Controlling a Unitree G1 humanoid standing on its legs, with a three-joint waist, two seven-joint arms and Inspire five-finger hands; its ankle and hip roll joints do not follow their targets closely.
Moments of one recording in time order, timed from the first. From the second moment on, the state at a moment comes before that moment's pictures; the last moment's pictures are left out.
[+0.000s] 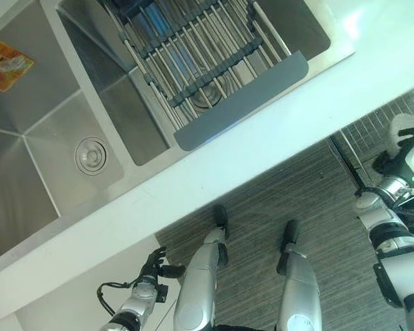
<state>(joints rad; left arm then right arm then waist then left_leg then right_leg) -0.18 0.32 -0.36 1.00 -0.27 -0.04 0.23 -0.79 -0.61 0.26 1.14 -0.17 -0.04 -0.90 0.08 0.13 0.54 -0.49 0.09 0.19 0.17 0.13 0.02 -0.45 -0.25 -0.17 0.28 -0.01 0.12</state>
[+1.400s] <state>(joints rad) -0.02 0.23 -0.09 1.19 -0.25 -0.11 0.19 0.11 -0.51 -0.66 0.28 0.12 -0.37 -1.17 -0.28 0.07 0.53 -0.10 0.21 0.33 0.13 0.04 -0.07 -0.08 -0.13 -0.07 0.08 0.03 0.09</state>
